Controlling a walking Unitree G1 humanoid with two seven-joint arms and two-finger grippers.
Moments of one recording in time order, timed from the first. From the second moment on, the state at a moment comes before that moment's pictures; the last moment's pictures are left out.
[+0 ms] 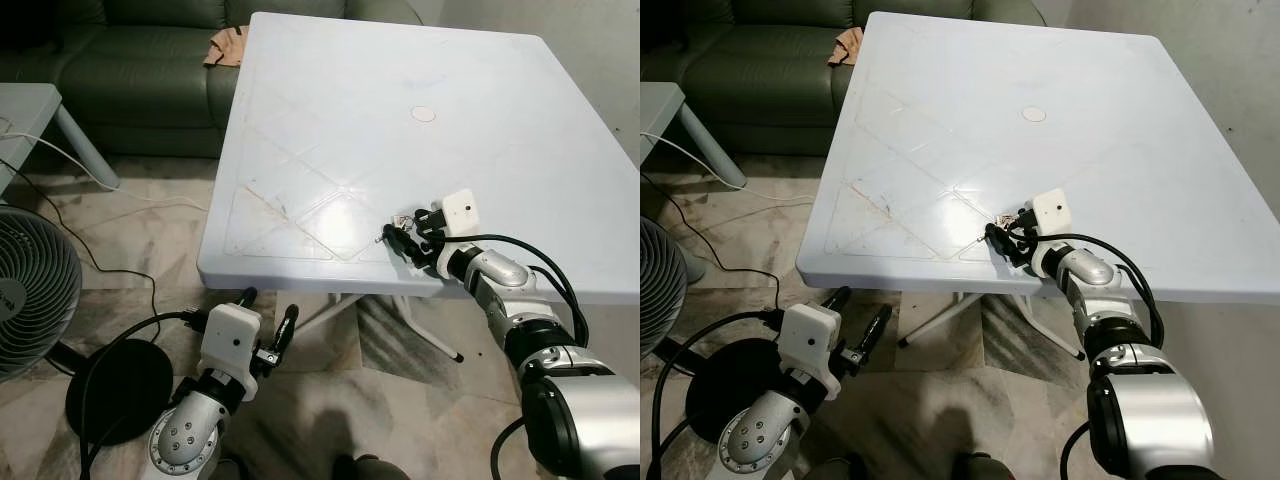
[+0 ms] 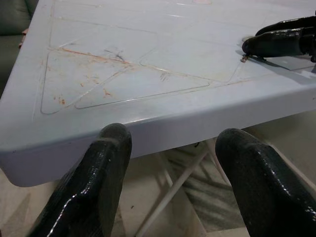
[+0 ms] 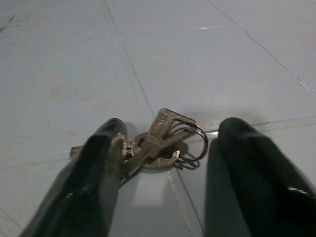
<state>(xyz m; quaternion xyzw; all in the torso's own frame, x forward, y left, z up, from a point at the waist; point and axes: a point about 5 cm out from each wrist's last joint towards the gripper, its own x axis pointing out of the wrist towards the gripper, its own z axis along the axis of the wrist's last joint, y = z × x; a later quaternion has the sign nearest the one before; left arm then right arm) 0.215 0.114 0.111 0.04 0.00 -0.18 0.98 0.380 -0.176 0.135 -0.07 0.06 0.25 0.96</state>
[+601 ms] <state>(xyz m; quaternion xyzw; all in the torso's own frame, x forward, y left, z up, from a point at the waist) 0.217 0.113 0.113 0.04 -0.01 -0.18 0.98 0.380 -0.179 0.135 -0.07 0.07 0.25 0.96</state>
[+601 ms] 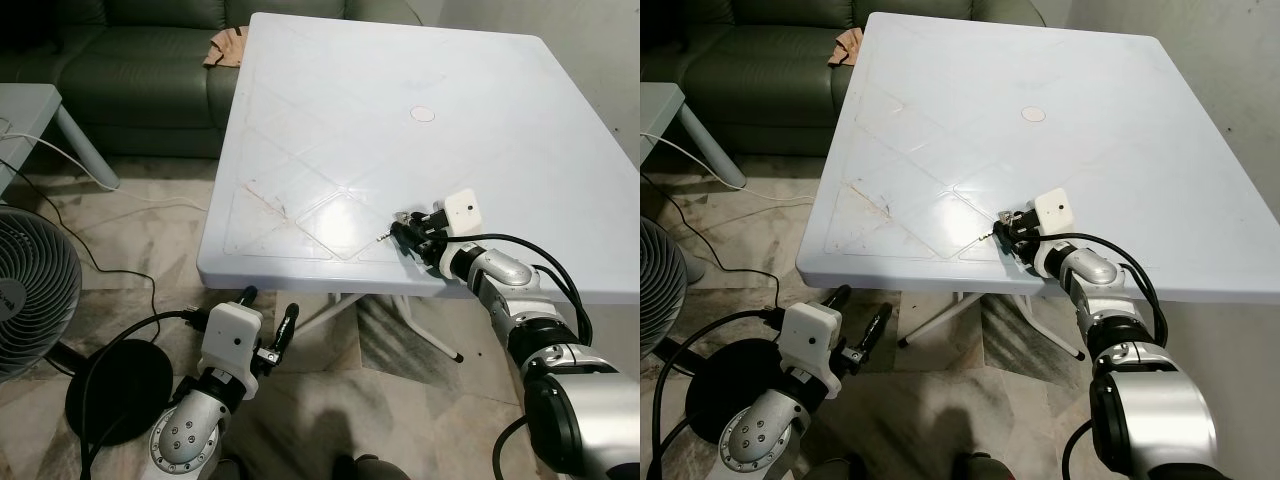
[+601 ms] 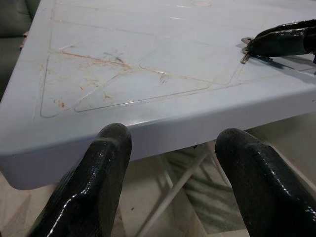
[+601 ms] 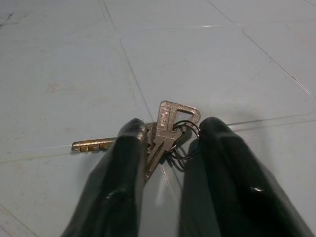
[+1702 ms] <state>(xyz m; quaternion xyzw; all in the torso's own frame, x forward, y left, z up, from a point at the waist) 0.218 0.113 0.115 0.04 -0.01 -0.17 0.98 0.381 -0.184 0.138 -0.07 0.07 0.25 0.96</state>
